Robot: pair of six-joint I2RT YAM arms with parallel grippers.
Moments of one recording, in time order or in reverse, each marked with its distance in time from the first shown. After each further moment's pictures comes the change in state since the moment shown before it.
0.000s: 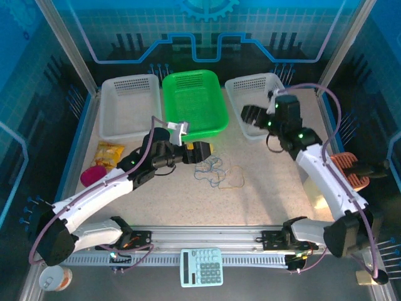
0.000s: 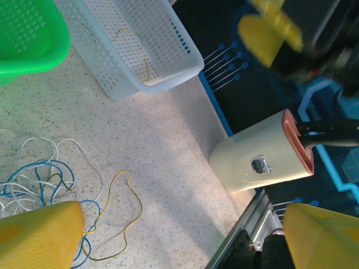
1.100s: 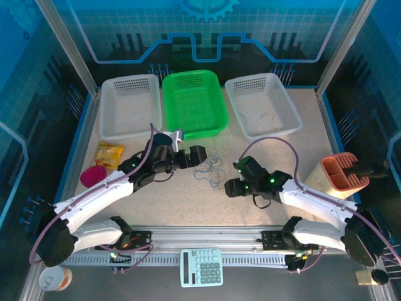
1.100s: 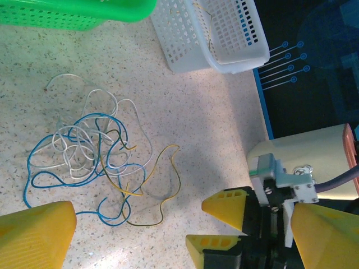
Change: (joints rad) left arm 0.000 -0.006 -0.052 -0.118 -0.105 -0.130; right arm 0.481 -0.071 -0.486 -0.137 0.097 0.016
